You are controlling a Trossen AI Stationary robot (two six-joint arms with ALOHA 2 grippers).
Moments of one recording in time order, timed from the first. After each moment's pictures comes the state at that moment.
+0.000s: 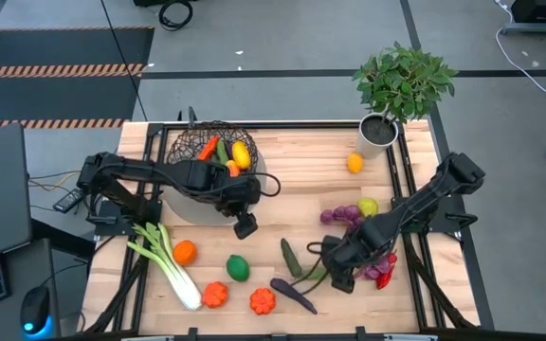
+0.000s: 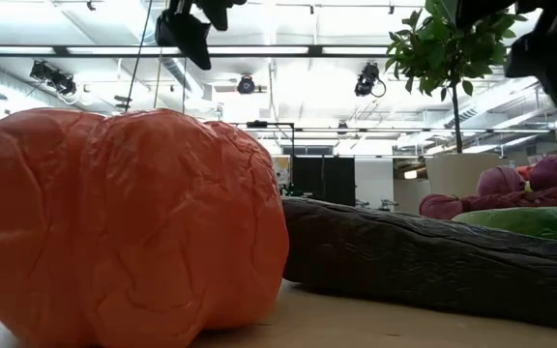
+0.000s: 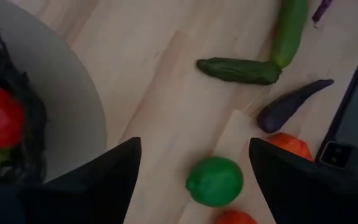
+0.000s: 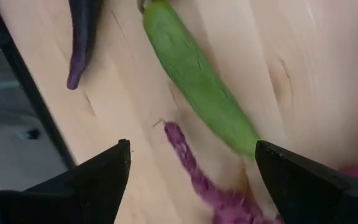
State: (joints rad) left arm -0.12 1.61 1.54 -1.06 0.01 -0.63; right arm 0.55 1.62 1.21 -0.94 -0.07 0.96
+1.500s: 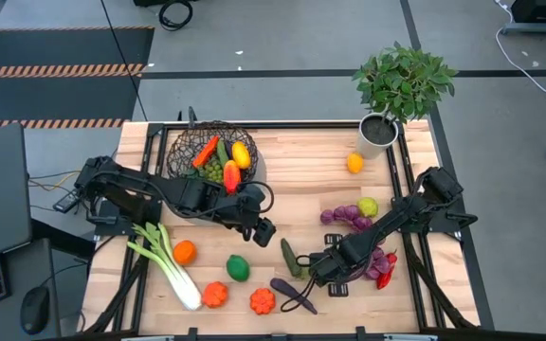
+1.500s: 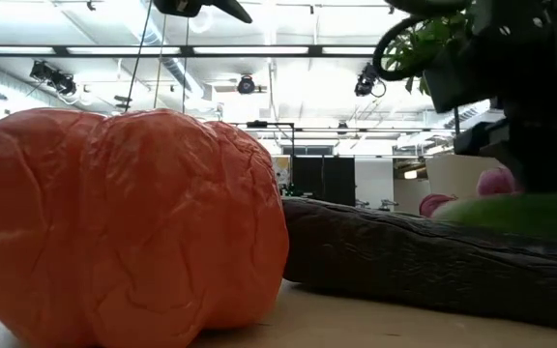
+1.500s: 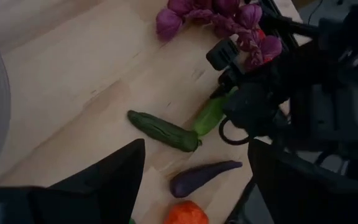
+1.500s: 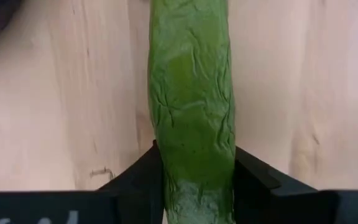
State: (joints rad) left arm -0.26 1.61 1.54 -0.78 -0.18 -1.09; right arm 0.54 1.83 1.12 -0.71 -0.01 0.59
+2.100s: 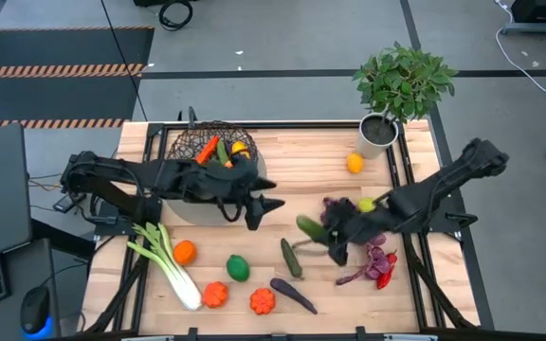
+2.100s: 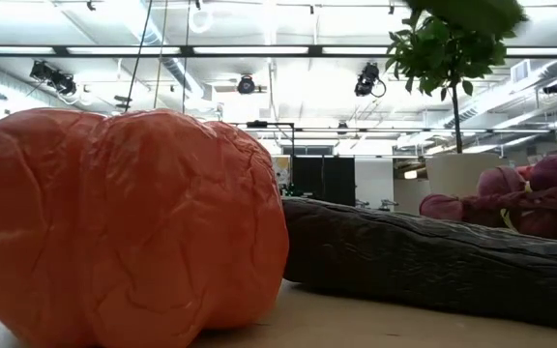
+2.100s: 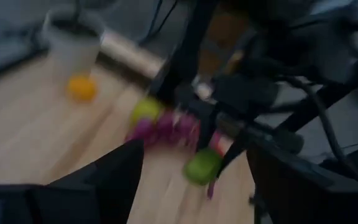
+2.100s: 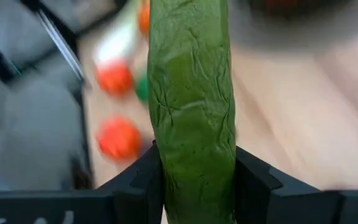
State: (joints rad) left arm -0.20 1.46 1.55 -0.43 -0.31 -0.56; right arm 0.47 1.29 1.12 -0.59 0.33 0.83
